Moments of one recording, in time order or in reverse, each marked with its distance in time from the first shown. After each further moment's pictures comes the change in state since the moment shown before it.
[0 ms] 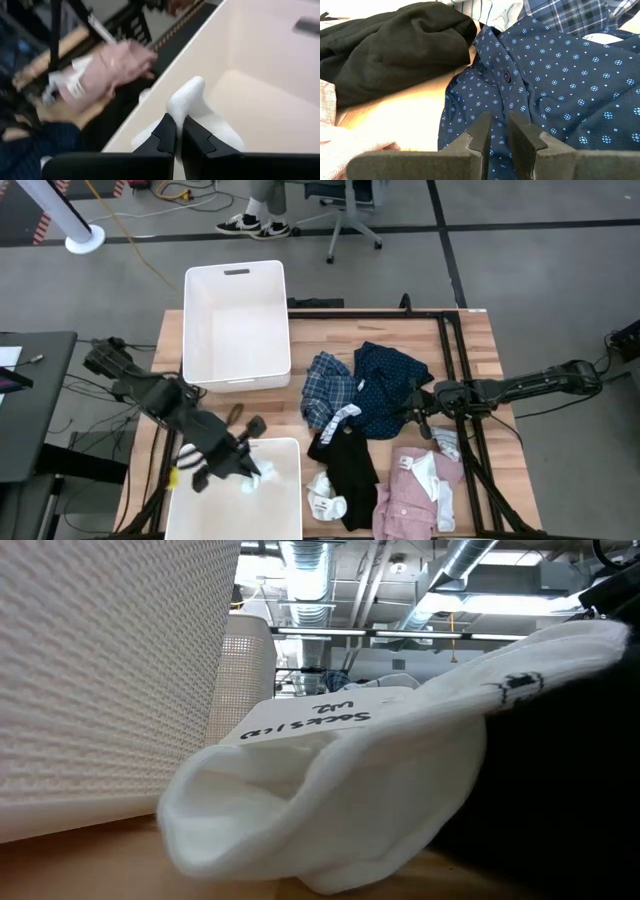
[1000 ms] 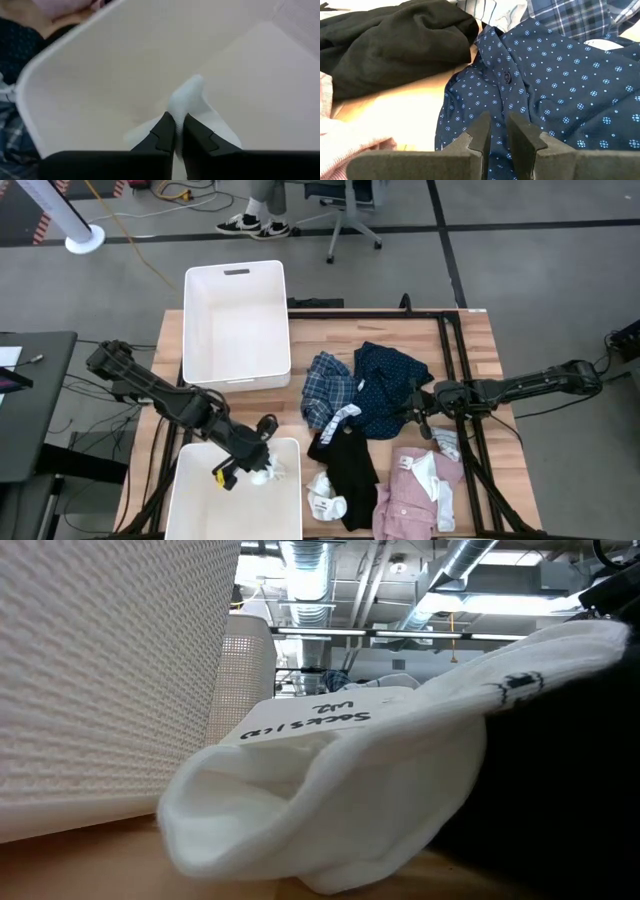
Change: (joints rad) left arm 0.066 0.026 -0.299 0.118 0.000 -0.234; right arm 0.000 0.000 0.000 0.000 0.000 -0.054
